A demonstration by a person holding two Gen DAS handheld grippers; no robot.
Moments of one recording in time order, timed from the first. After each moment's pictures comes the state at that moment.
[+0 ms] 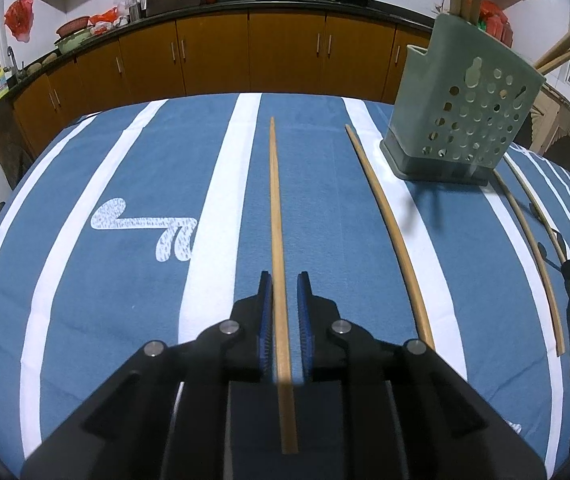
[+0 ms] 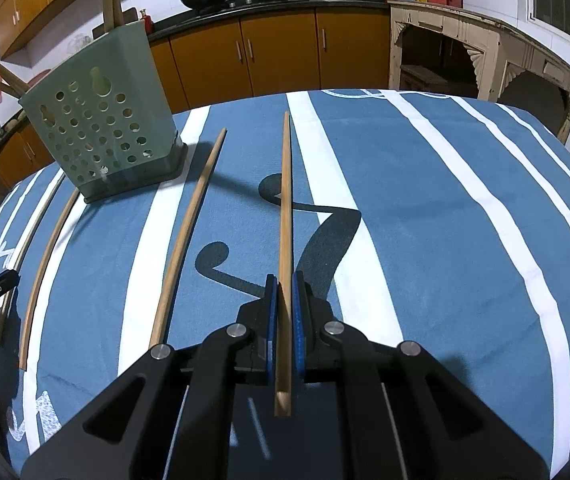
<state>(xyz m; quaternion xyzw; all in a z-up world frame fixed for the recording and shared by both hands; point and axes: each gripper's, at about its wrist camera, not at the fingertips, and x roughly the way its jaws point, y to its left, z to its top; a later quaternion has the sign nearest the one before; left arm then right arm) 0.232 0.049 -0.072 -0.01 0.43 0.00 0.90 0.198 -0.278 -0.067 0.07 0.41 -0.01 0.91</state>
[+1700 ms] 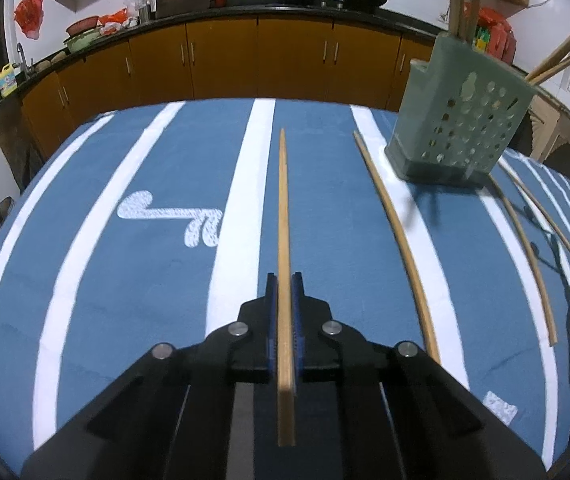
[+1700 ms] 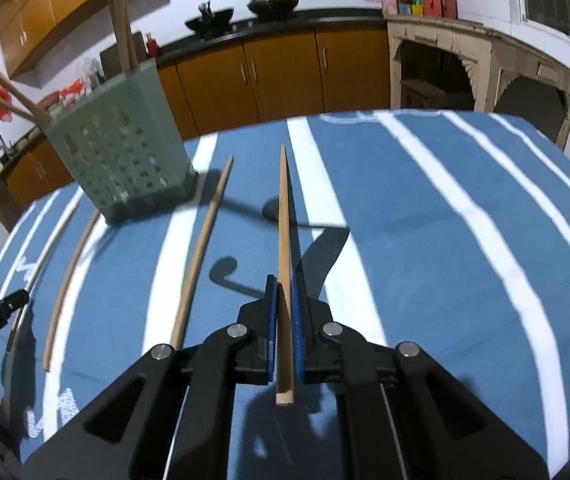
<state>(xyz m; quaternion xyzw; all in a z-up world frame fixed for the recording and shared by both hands) 0.206 0.061 -0.056 -0.02 0.42 0.01 0.91 0.172 -0.291 -0.038 0.09 0.36 0.01 0.93</state>
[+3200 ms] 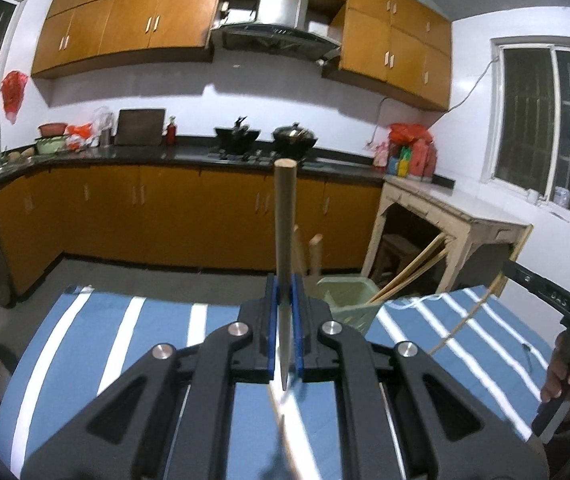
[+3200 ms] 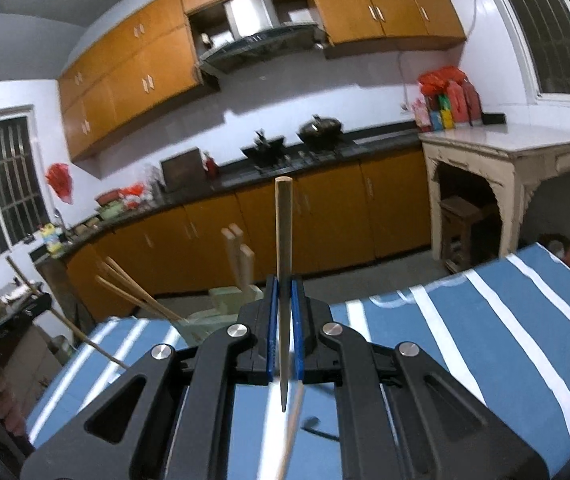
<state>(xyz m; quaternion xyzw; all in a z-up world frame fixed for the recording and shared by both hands) 0.165 0.028 0.149 -0.05 0.17 -0.11 0.98 0.149 -0.286 0.138 0.12 0.15 0.09 0.98</state>
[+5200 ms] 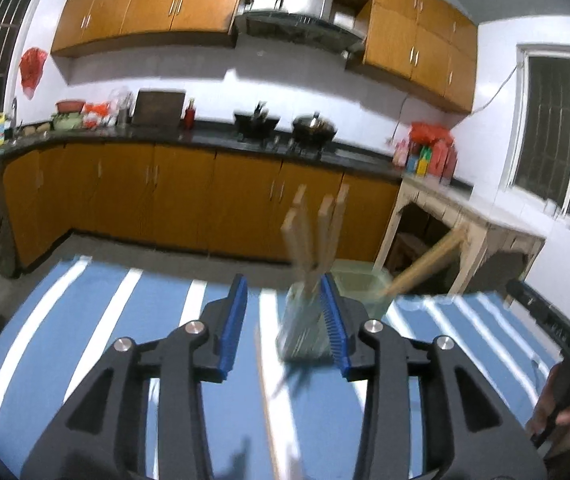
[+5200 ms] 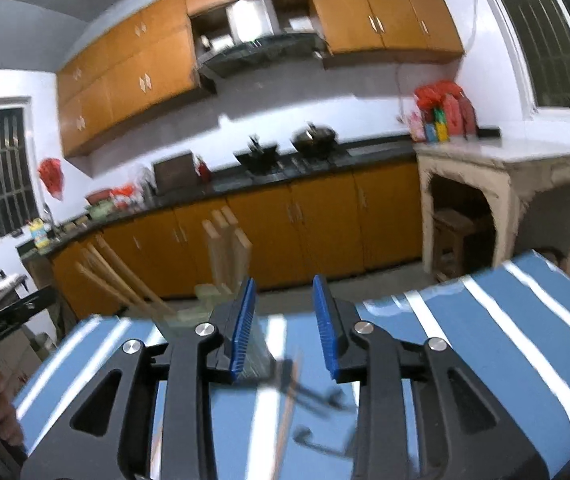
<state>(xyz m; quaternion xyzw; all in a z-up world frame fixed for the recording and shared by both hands) 0.179 0.018 0.097 -0.07 0.21 -0.06 0.97 0.154 -0.287 0.085 0.11 0.18 0.04 0.98</state>
